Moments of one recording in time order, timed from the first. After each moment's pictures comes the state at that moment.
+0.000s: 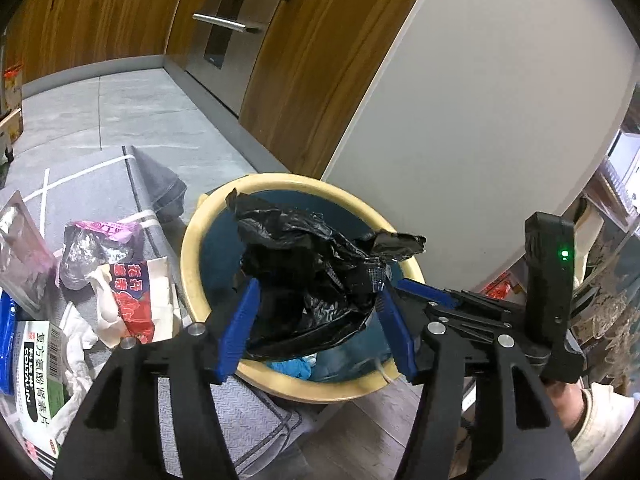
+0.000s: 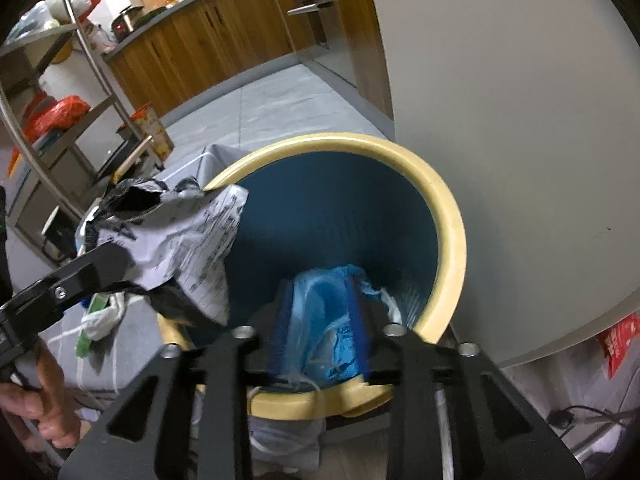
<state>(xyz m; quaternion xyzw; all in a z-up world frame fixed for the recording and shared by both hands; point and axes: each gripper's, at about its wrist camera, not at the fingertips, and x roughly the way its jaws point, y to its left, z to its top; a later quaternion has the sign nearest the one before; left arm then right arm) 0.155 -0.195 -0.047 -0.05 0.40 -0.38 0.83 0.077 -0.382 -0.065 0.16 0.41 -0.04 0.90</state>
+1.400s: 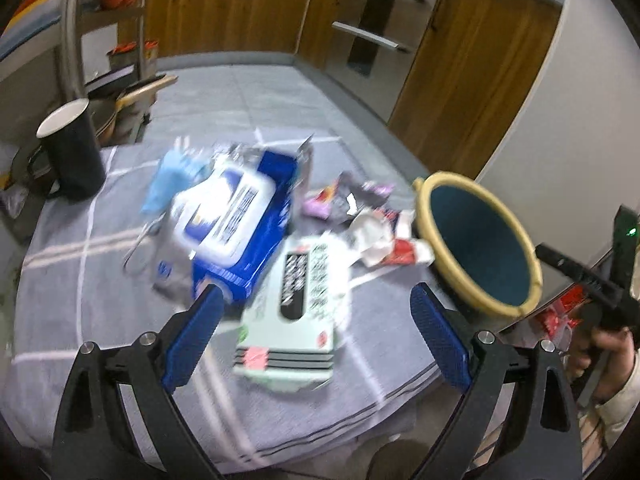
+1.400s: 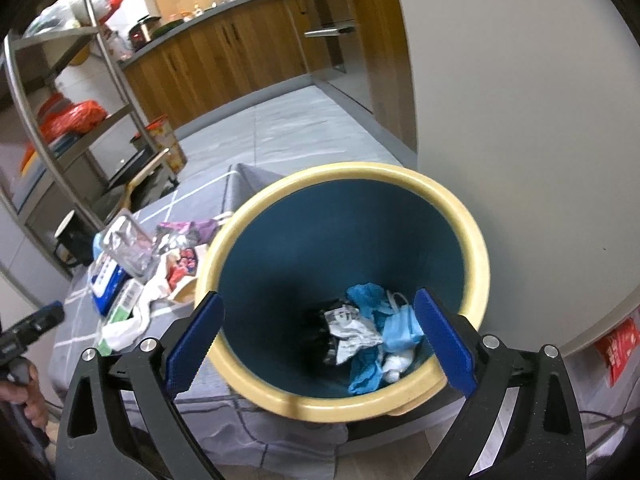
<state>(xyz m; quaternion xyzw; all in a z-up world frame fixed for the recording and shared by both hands) 0.136 -0.005 -0.054 -0.04 0.43 -0.18 0.89 0.071 -0.351 -0.045 0.14 0.38 -0.02 0.91</state>
